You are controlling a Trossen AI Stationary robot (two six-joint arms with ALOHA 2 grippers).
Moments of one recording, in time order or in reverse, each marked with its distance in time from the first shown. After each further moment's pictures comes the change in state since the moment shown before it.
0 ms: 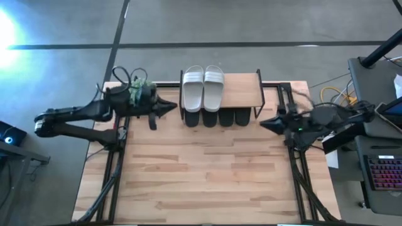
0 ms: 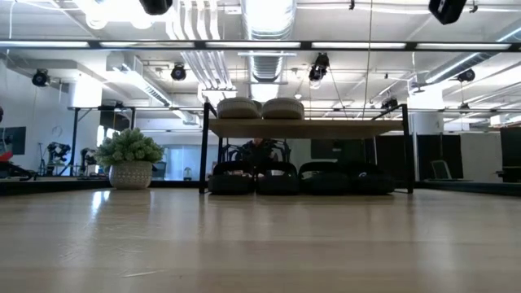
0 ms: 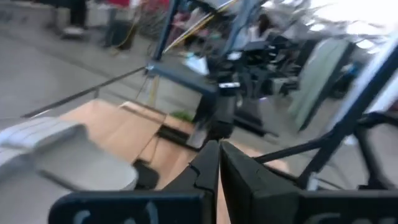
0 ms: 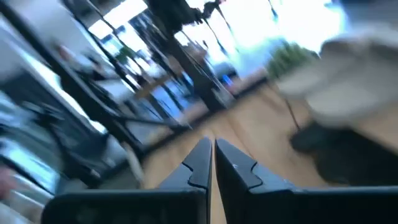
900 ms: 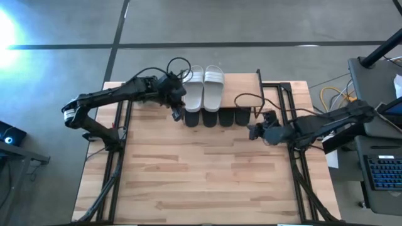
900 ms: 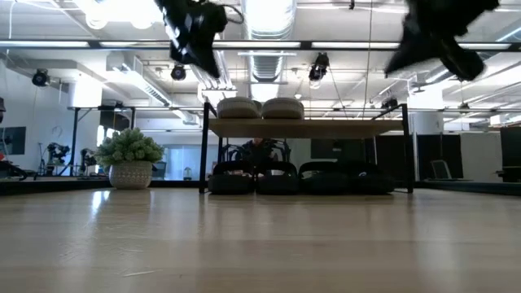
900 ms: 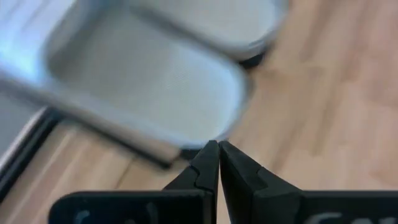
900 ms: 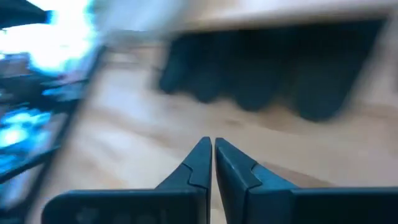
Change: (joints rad) left arm 0.208 0.524 0.412 -0.750 -0.024 0.208; right arm -0.064 0.384 -0.007 -0.348 0.240 0.836
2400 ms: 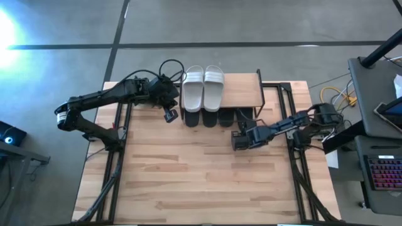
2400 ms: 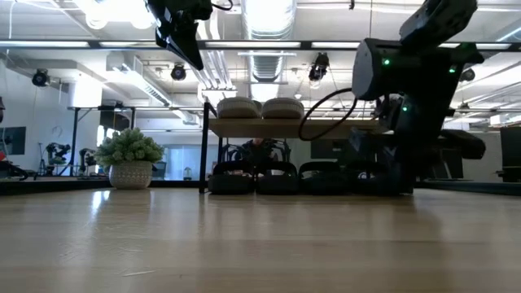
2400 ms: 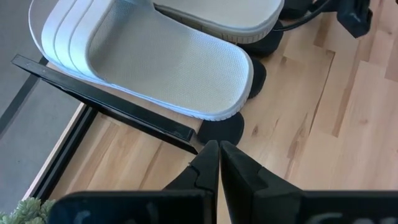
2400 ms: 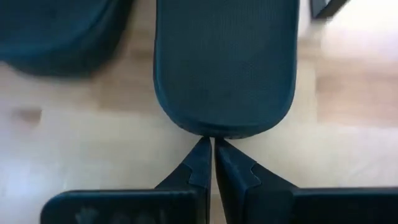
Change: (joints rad) left arm -0.032 -0.095 -0.016 -0.069 -0.084 0.073; right arm -0.175 0.665 -0.014 0.054 -0.116 0.161
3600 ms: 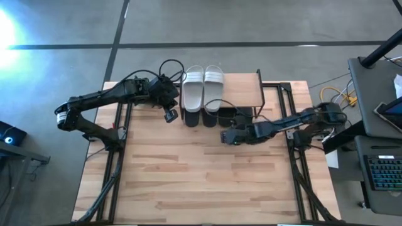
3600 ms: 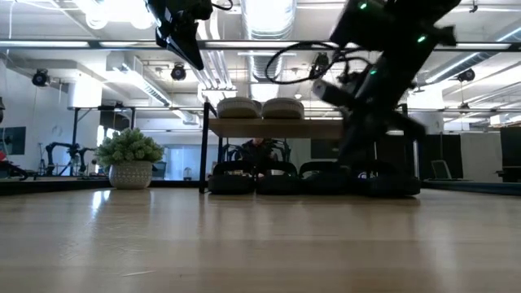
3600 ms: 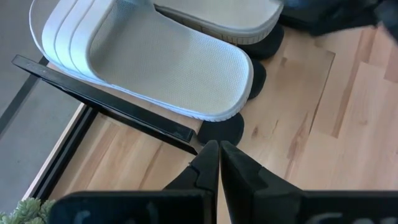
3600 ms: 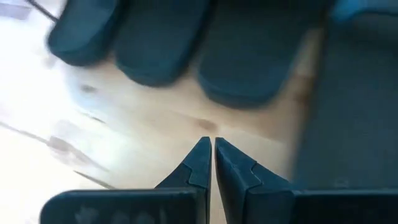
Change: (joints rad) left arm 0.000 0.000 0.000 0.002 0.000 -0.003; right arm -0.018 -0.058 0.085 0.298 -0.024 -0.361
